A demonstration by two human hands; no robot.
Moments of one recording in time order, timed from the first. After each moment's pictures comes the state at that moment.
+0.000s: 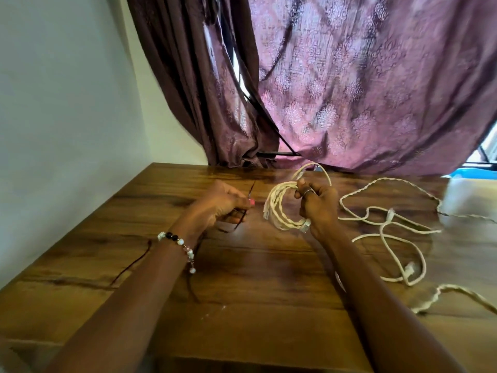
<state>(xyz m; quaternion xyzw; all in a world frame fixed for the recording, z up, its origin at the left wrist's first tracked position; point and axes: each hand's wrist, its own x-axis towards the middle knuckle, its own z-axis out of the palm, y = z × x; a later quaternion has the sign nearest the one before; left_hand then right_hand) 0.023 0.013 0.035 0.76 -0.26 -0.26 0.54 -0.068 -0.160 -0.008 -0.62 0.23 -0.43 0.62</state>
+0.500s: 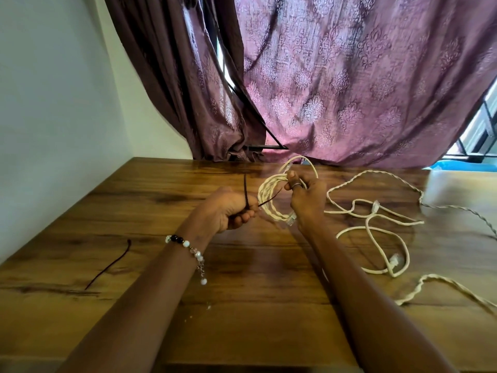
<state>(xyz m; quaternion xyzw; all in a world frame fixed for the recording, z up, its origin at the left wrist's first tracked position) 0.001 -0.023 0.027 0.76 -0.18 -0.33 0.52 -0.063 -0.168 -0.017 -0.65 0.24 -0.51 0.52</state>
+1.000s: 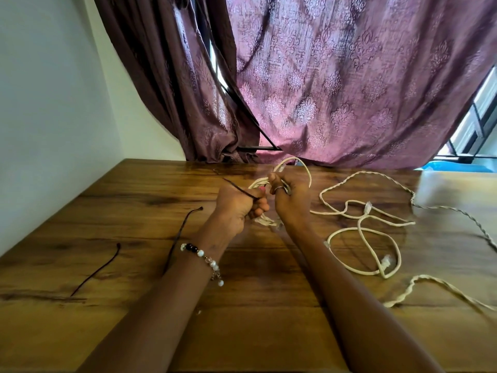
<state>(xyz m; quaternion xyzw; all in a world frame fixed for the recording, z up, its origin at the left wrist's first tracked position) -0.019 -0.058 0.017 0.63 -0.15 -0.27 0.71 -0.060 -0.165 -0.021 -0.75 0.15 -0.50 0.40</state>
